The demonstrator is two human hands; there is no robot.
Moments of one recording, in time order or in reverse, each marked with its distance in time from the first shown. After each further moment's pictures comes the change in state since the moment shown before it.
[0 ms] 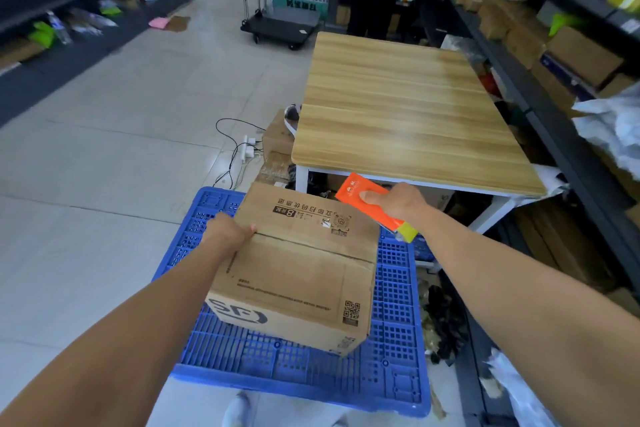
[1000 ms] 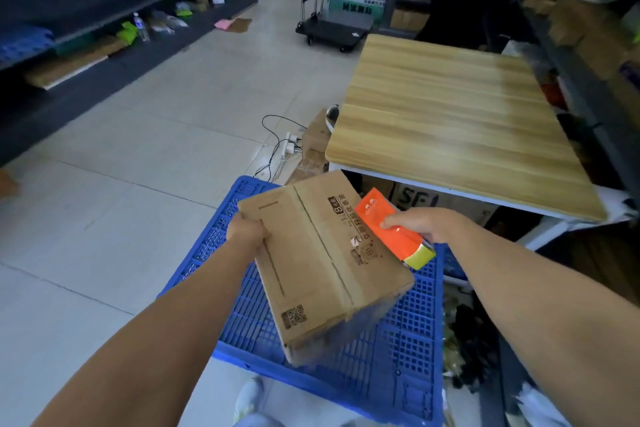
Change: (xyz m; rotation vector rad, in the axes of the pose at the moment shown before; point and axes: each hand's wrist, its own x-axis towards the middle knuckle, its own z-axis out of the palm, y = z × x) left_hand -0.034 -0.011 0.016 -0.474 0.118 -0.193; right_hand 0.008 0.019 0.010 0.138 -0.618 0.056
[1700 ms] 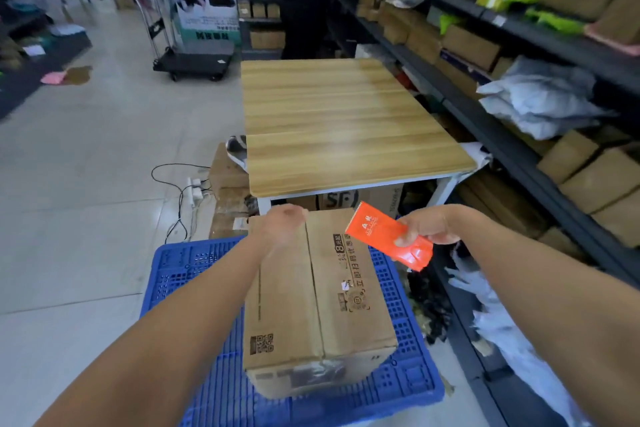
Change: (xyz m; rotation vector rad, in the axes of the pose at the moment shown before) left_hand -0.011 0.117 0.069 0.236 -0.667 0.567; right_hand -0.069 0.049 -0.025 0.226 -0.029 -0.025
